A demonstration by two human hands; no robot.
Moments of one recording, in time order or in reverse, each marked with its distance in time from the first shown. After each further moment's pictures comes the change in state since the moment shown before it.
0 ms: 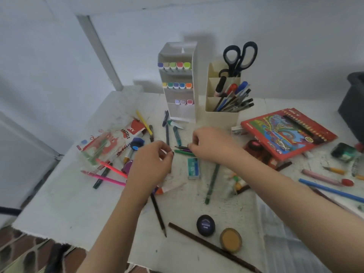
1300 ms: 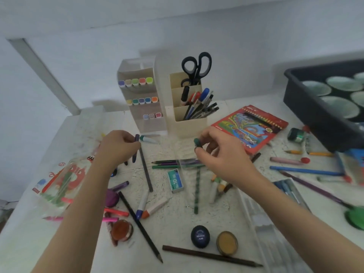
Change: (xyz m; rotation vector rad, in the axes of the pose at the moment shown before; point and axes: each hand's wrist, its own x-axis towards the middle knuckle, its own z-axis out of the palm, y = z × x) left_hand 0.105 -0.011 -0.018 0.043 -0.136 0.003; right_hand -0.071 0.022 -0.009 0.611 0.530 0.023
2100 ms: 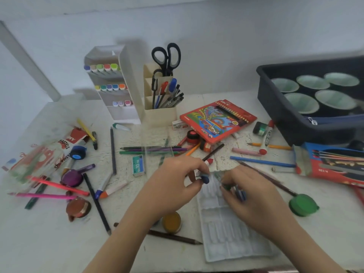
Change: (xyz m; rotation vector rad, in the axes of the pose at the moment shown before) left_hand -0.161 0.122 0.096 -0.214 -0.236 0.745; right_hand -0.126 0.053 -0.102 -0.459 -0.038 -0.233
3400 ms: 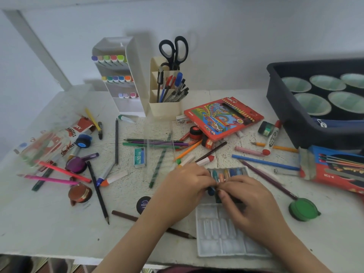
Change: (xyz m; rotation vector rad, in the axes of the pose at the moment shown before) left_hand -0.006 0.000 0.037 0.302 0.016 0.134; right_hand -0.015 0.013 0.011 0.092 -0.015 -0.038
